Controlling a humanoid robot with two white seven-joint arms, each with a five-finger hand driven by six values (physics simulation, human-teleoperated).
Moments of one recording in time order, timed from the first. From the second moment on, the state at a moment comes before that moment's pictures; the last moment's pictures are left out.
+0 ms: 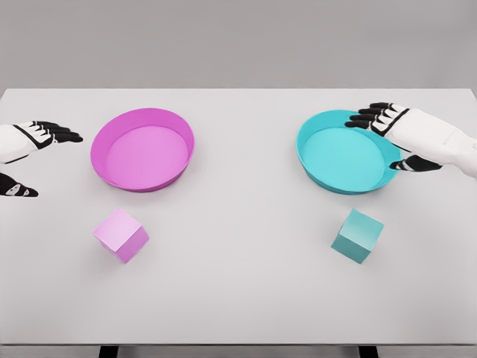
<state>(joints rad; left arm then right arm) -0.29 1.20 -0.42 -1.54 -0.08 -0.61 -0.30 -0.47 -0.98 0.57 -1.48 0.41 -0.61 0.08</state>
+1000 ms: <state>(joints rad) -0.29 1.24 -0.58 -1.76 -0.04 -0.61 -0.32 -0.92 -1.33 1.20 -1.65 0.41 -0.61 0.09</state>
